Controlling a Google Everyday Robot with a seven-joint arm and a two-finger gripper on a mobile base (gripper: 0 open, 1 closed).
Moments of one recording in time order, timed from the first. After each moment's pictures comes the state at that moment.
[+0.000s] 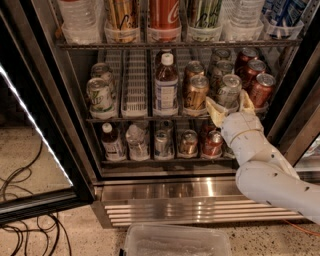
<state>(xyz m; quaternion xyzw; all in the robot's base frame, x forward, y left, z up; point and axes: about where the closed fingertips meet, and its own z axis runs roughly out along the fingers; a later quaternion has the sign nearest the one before) 0.627 -0.202 0.849 -0.10 0.67 -0.01 0.74</state>
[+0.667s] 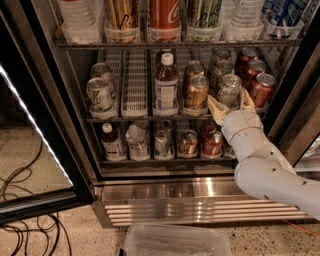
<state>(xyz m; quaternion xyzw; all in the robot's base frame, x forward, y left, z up) 0.637 -0.209 0.847 -0.10 0.67 -0.03 0.74</state>
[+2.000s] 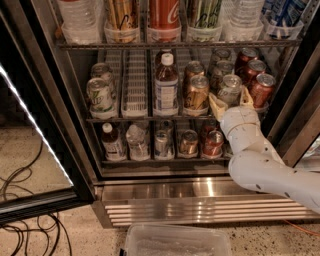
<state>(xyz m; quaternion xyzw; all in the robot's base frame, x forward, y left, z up) 0.656 -0.219 0.844 -0.10 0.67 -0.08 0.74</state>
